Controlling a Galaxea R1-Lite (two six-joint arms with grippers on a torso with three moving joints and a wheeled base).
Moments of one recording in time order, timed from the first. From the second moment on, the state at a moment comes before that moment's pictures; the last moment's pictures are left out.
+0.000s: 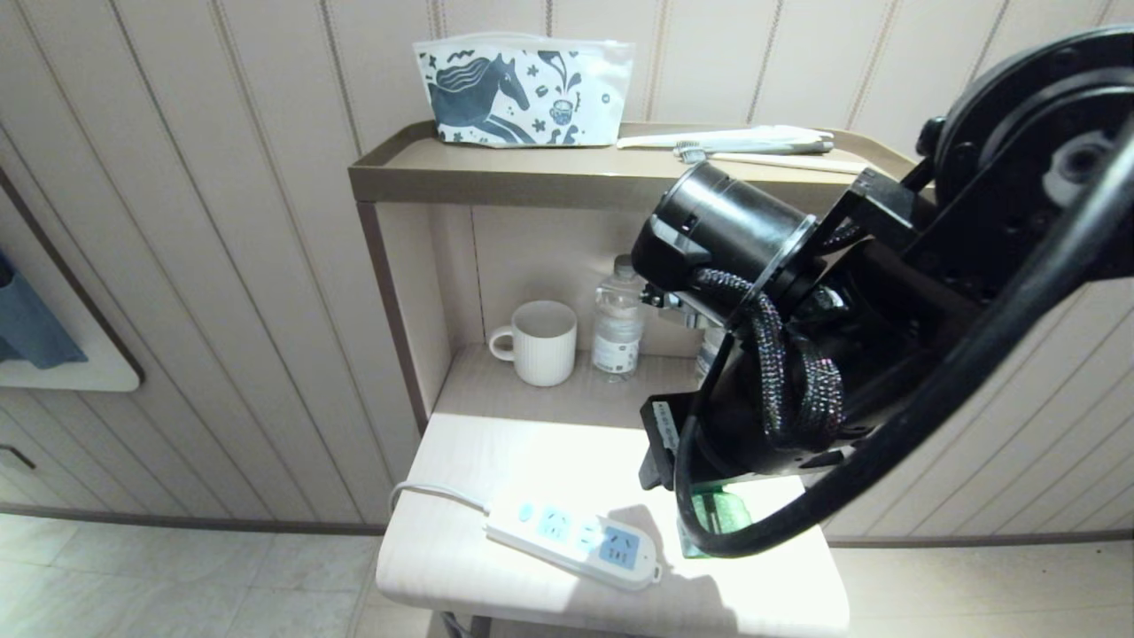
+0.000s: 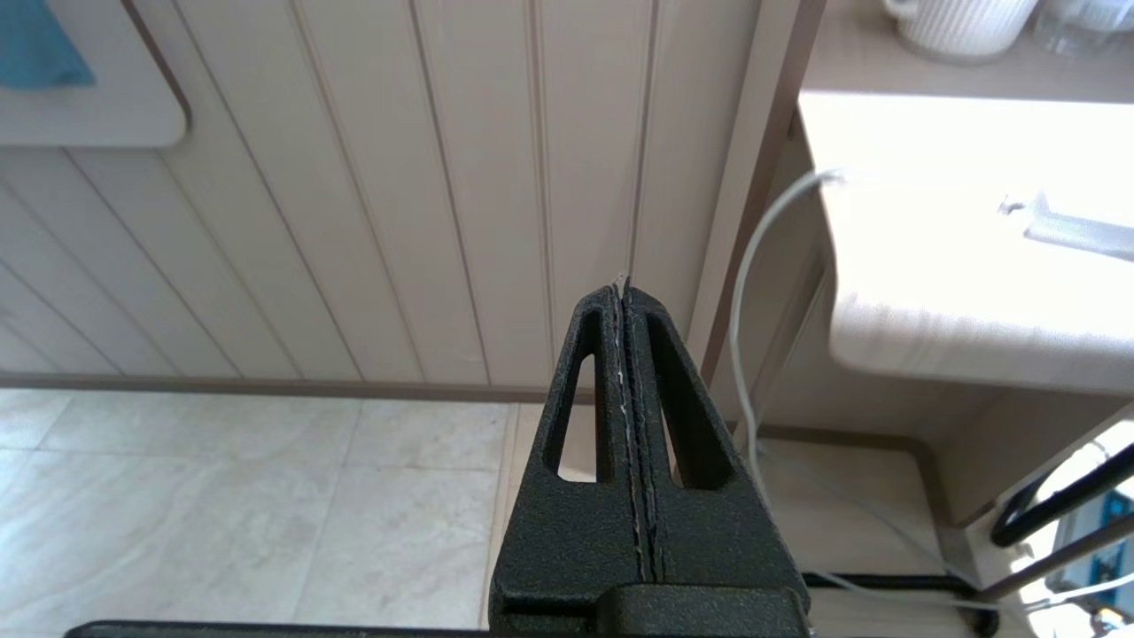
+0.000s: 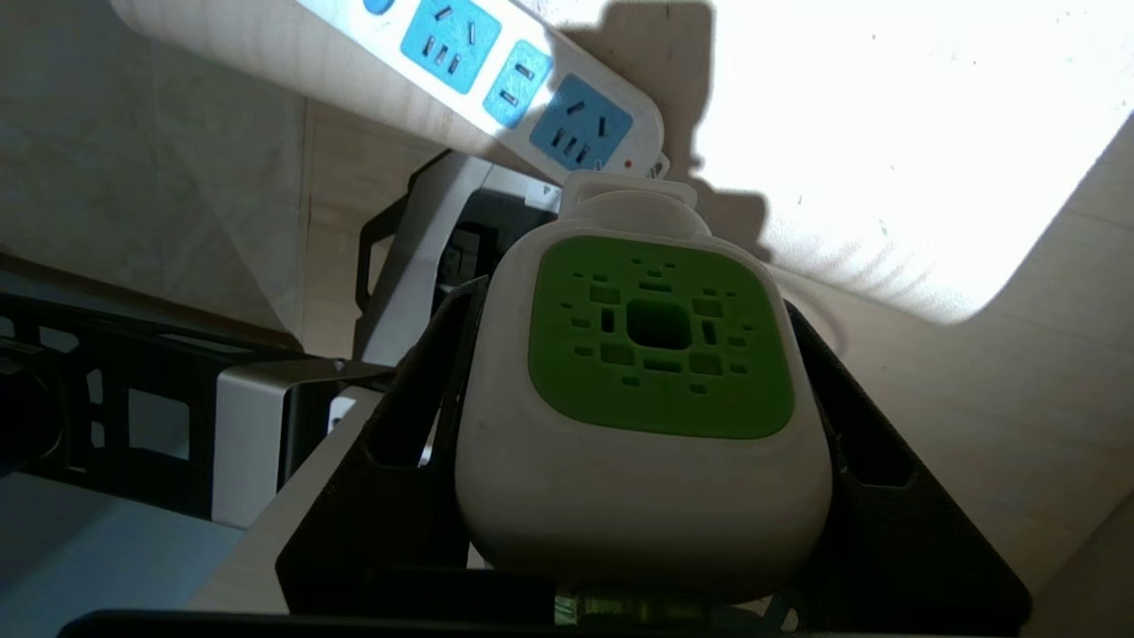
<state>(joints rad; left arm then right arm) 0.00 0.00 -0.03 0.11 -0.01 0.03 0.88 1.87 -1.92 1.15 -0.15 0.66</state>
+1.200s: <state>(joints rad) 0.00 0.00 -0.03 0.11 -0.01 0.03 0.78 2.14 -1.94 1.10 0.03 0.66</state>
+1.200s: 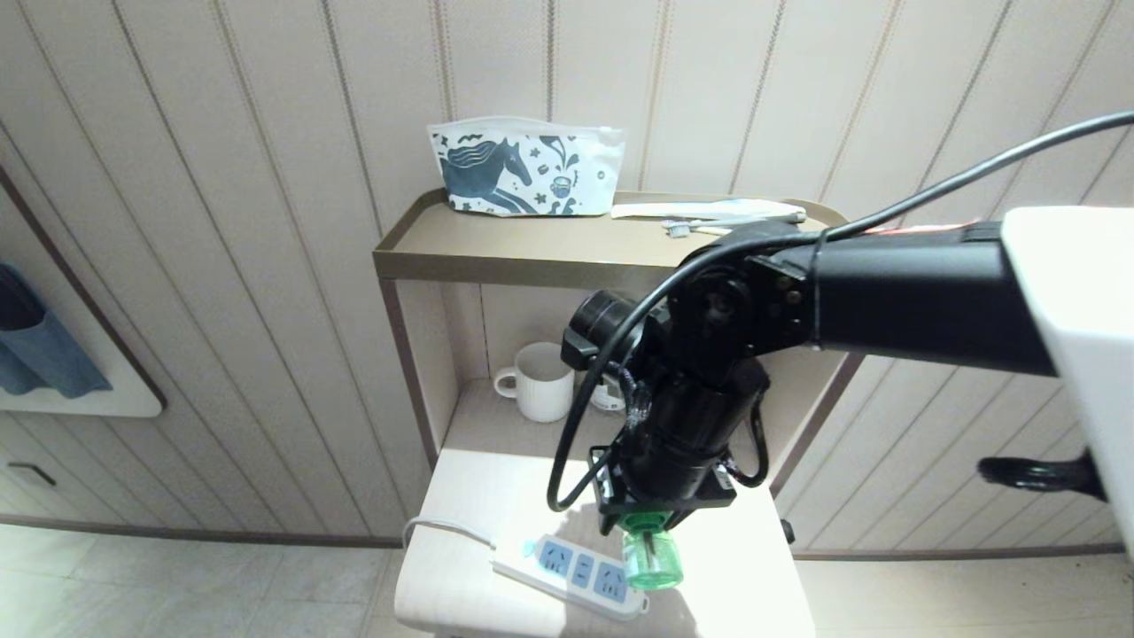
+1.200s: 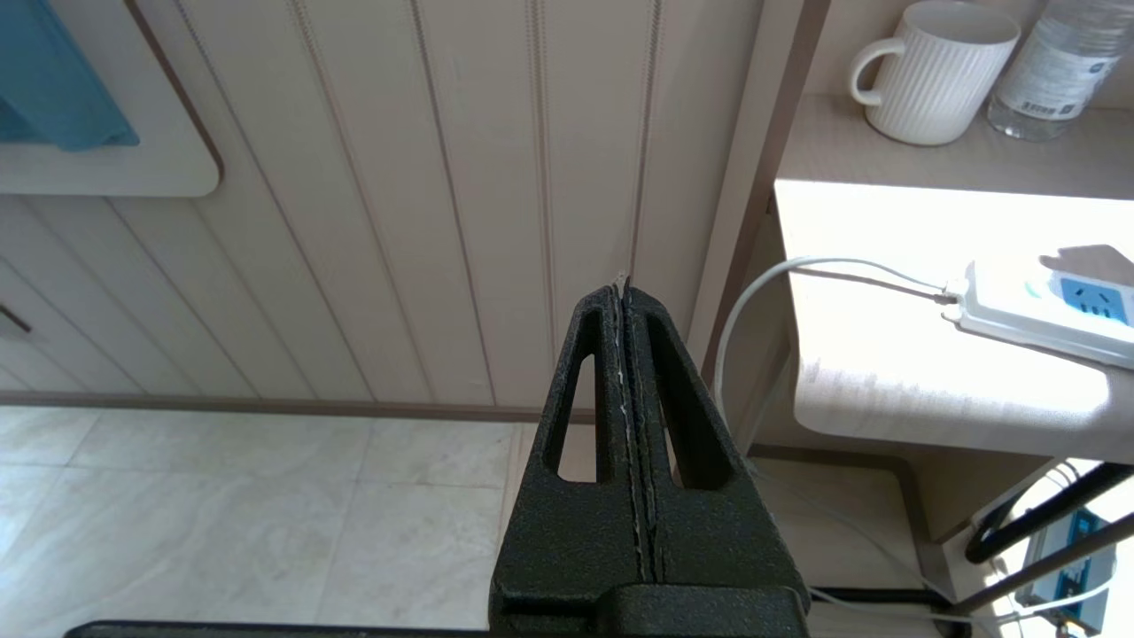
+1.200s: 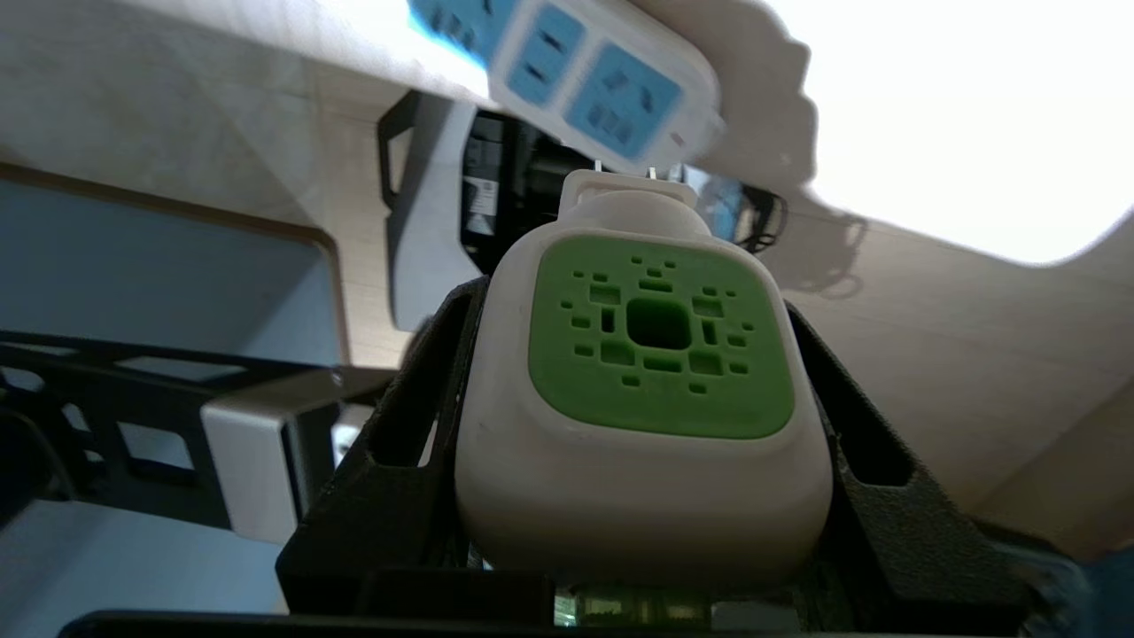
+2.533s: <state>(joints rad) 0.00 0.00 -0.03 0.11 -0.01 0.03 0.82 2.23 -1.77 0.98 0.06 0.75</state>
